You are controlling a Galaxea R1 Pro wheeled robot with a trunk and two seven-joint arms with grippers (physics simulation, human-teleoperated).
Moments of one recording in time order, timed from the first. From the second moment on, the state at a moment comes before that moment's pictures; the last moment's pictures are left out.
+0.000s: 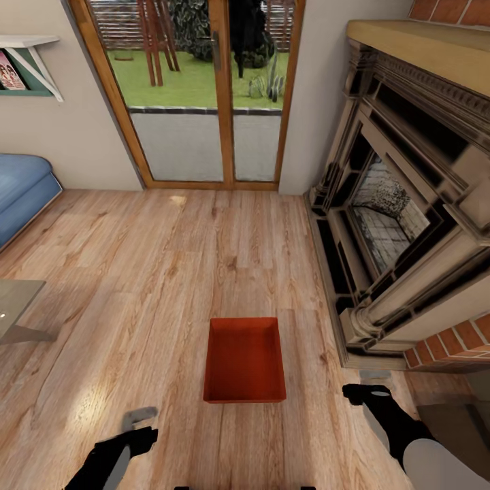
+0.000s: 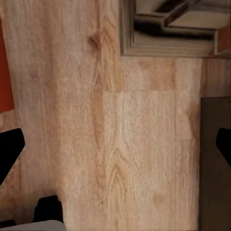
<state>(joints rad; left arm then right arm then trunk) -0.31 0.05 0.06 -0.82 0.17 0.45 0.14 -0.63 -0.15 0.02 -0.41 -0.04 0.20 -0.14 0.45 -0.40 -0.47</state>
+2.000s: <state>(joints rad) -0.75 -0.17 0.04 -0.49 0.07 0.28 0.23 -0.77 0.12 0.03 -0.28 -0.03 0.09 -0.13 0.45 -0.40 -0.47</state>
